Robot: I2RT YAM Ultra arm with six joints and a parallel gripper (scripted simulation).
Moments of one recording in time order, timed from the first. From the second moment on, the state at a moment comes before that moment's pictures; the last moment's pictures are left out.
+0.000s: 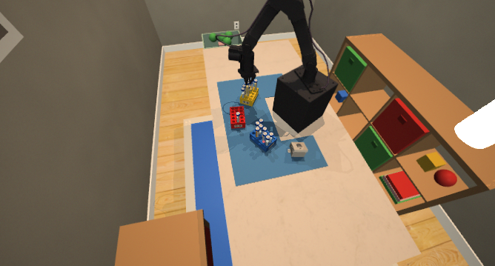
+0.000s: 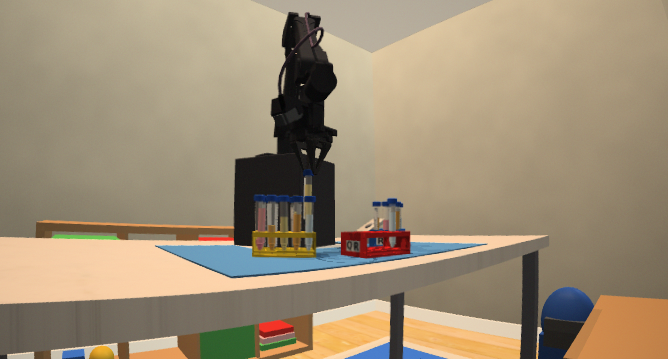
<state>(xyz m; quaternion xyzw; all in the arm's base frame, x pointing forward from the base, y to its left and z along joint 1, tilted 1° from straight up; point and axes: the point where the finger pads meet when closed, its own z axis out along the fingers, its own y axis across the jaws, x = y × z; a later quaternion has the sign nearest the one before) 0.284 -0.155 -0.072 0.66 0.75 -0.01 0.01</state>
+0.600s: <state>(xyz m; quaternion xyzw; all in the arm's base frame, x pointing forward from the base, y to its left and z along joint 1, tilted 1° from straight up) 0.285 -0.155 -0.077 0.66 0.75 -0.01 0.01</state>
